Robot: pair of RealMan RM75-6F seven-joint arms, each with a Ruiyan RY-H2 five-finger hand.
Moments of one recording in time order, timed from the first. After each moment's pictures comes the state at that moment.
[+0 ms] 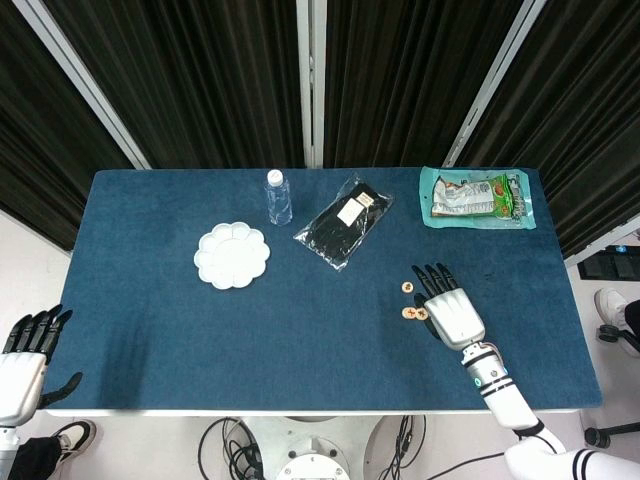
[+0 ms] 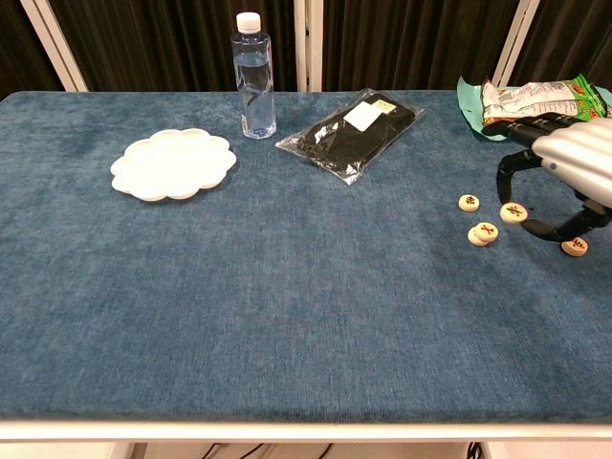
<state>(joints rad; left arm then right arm) -0.02 -1.08 0.04 -1.61 1.59 1.52 -0.01 0.44 -1.49 0.10 -1.47 -1.41 1.10 -0.47</state>
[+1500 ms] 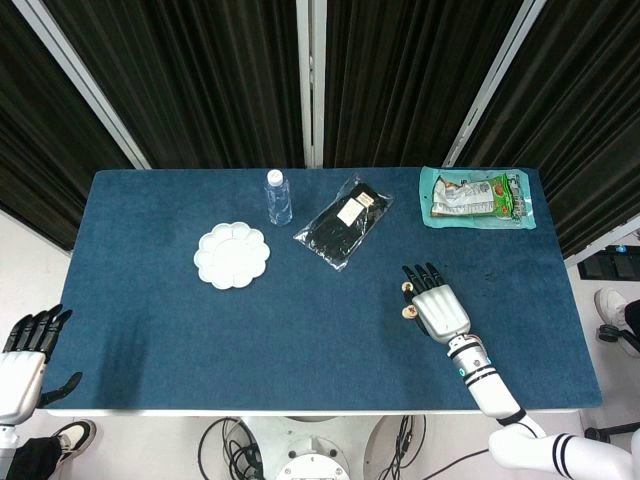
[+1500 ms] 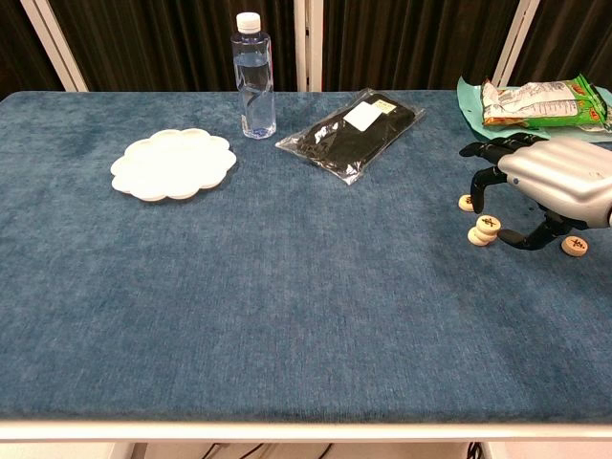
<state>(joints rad) -0.02 -1.08 0.04 -1.59 1.58 1.51 -0.04 0.52 -1.54 0.09 -1.43 -1.29 1.05 -0.53</state>
